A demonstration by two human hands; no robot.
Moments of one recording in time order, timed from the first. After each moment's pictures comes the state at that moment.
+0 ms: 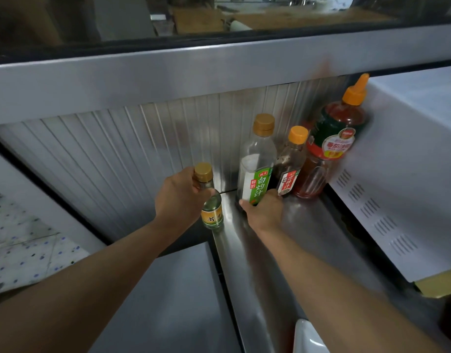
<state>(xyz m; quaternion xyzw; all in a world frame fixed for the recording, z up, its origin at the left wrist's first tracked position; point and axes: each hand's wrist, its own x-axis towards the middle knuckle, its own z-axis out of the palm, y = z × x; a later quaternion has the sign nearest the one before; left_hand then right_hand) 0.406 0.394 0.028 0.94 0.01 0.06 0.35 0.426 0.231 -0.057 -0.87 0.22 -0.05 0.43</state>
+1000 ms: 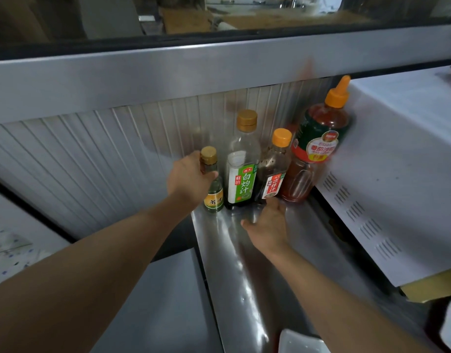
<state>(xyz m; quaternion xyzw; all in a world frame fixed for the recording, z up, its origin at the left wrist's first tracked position) 0.462 0.350 0.020 0.93 0.01 0.08 0.36 0.400 0.195 -0.049 -0.92 0.17 -0.02 0.36</state>
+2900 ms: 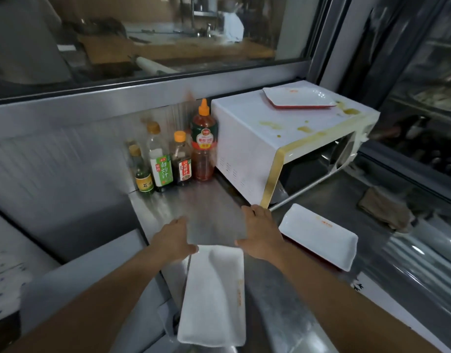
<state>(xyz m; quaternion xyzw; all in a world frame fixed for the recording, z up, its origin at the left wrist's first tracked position) 0.227 0.275 0.042 0.95 -0.17 -0.21 0.14 0.155 0.082 0.064 -0.98 0.10 0.07 0.15</state>
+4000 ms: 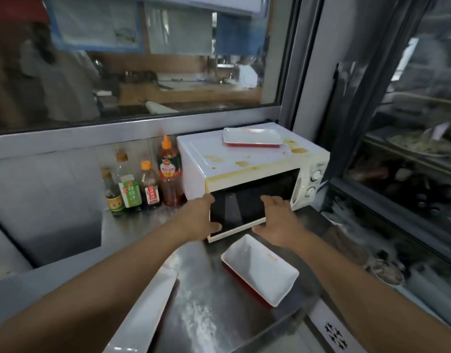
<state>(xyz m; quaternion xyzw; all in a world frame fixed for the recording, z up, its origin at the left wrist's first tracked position) 0.150 0.060 0.167 0.96 -0.20 -0.07 0.21 0.103 -0.138 0.156 -0.99 0.06 -0.01 0.14</state>
